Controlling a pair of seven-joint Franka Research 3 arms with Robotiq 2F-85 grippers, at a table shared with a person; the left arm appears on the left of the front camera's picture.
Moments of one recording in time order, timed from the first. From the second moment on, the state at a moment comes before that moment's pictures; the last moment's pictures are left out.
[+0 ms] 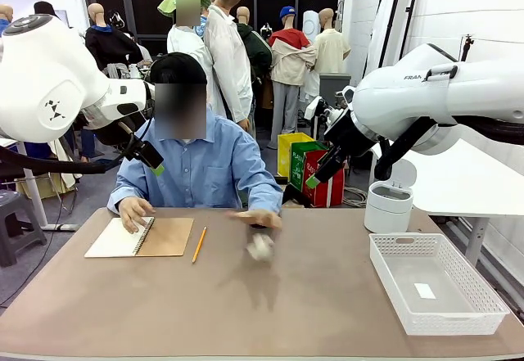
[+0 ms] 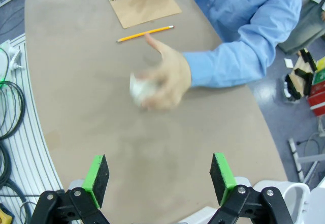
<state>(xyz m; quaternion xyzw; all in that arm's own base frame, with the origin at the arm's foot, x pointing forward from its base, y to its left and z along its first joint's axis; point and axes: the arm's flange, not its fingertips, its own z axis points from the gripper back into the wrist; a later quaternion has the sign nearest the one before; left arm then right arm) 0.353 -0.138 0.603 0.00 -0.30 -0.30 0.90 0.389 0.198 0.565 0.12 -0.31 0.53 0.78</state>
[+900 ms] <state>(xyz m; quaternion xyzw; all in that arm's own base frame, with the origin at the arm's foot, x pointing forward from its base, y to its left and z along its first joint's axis) 0.353 -0.138 0.603 0.00 -0.30 -0.30 0.90 0.389 0.198 0.565 0.12 -0.31 0.53 0.78</state>
